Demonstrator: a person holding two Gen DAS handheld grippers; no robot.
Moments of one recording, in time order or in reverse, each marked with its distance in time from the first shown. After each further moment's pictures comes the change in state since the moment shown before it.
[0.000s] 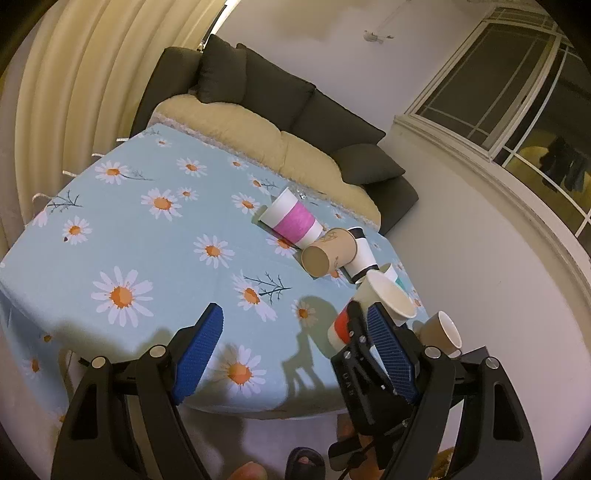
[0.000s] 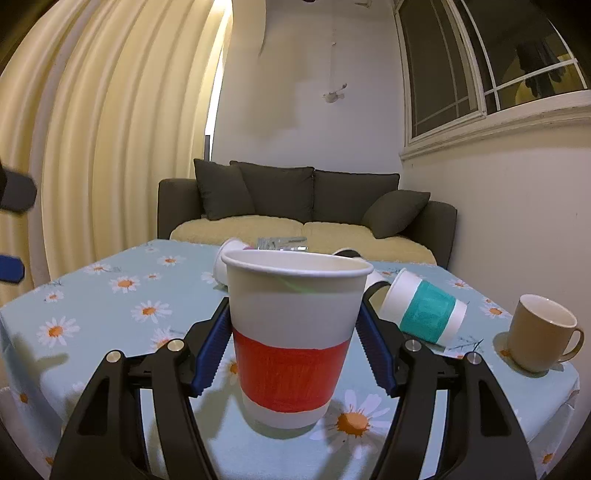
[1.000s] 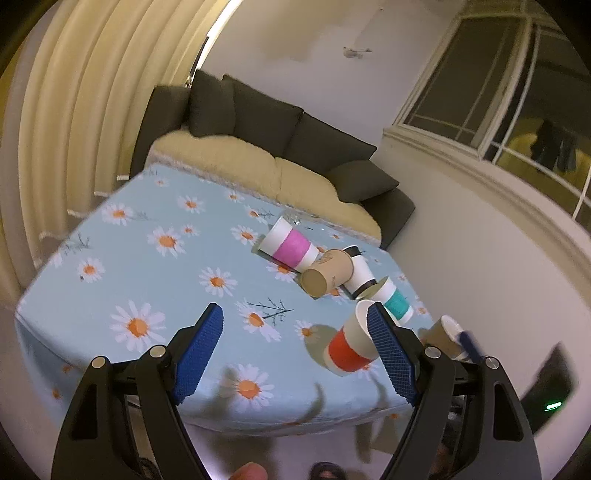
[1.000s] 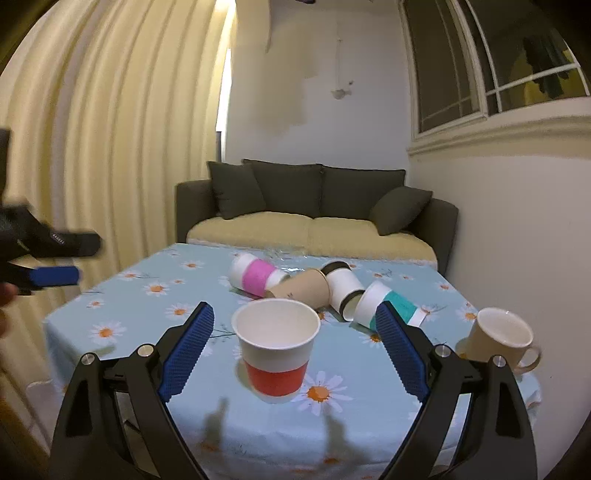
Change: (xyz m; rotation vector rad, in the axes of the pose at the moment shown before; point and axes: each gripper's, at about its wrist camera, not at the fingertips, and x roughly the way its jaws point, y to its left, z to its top) left arm -0.025 -0.018 0.000 0.120 -0.093 0.027; right arm -0.094 -0.034 0.059 -0.004 0.047 0.101
